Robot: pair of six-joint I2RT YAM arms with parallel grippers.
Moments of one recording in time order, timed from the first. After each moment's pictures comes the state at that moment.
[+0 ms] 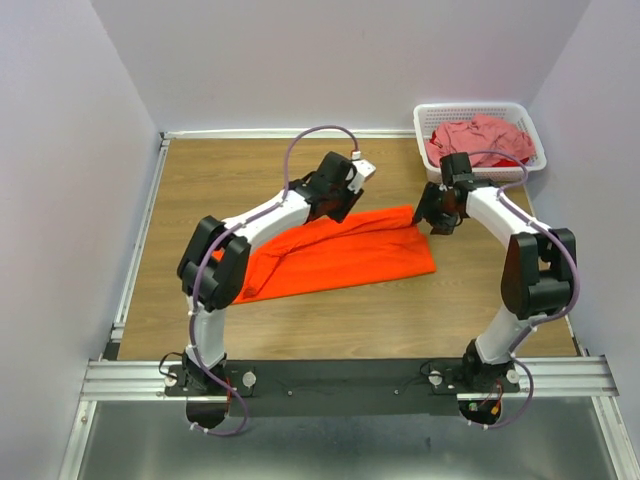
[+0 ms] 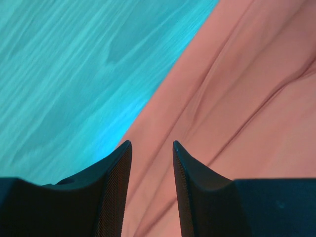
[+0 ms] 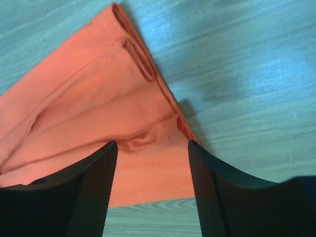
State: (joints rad) left arm -0.65 1.94 1.52 -0.36 -0.01 0.11; right arm 0.14 1.74 1.24 -0.61 -0.05 0.53
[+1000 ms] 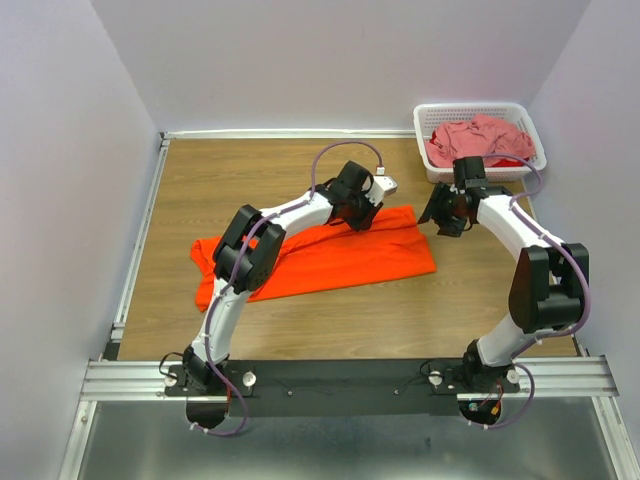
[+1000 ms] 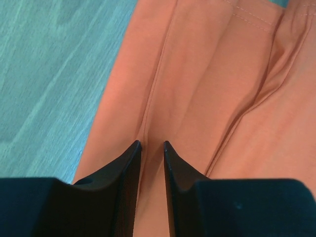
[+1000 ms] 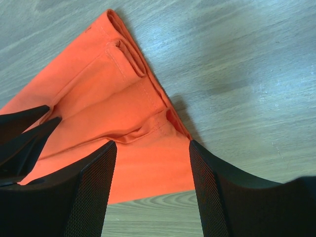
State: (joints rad) left arm -0.68 2.24 1.71 -0.29 0.30 0.18; right arm 0.08 1.63 1.15 -0.57 -0.08 0.54
